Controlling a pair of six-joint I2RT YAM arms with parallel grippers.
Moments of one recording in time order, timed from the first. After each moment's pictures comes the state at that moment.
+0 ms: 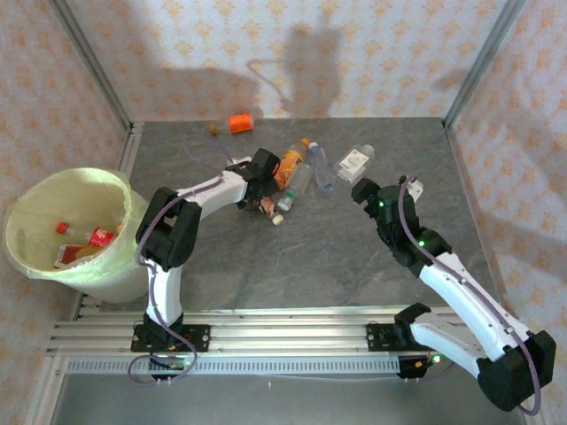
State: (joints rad) left arm -0.46 2.00 1.43 -0.54 -0.28 -0.95; right arm 0.46 0.90 0.76 -0.40 0.38 0.89
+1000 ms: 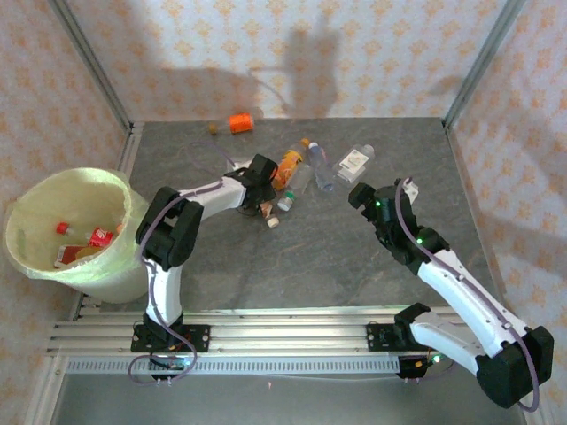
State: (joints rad) left arm -0.46 1.95 1.32 -0.40 -0.23 -0.87; right arm 0.46 0.93 0.77 -0.46 0.32 0.90
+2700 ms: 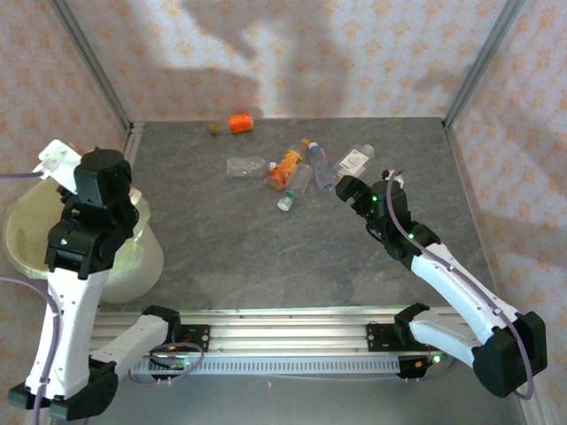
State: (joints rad) left arm -0.09 0.94 1.46 -0.95 -0.92 -0.64; right arm 0.46 1.00 0.75 -0.25 0.15 0.86
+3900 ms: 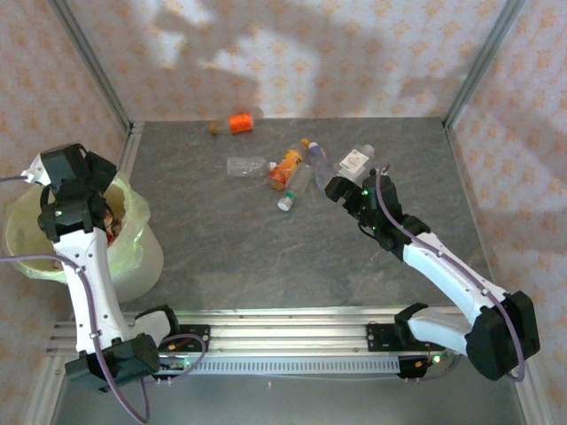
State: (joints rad) left arm 0.45 1.06 1.36 -0.93 -0.20 -0.67; right arm 0.46 1.11 0.78 -0.21 0.05 0.89
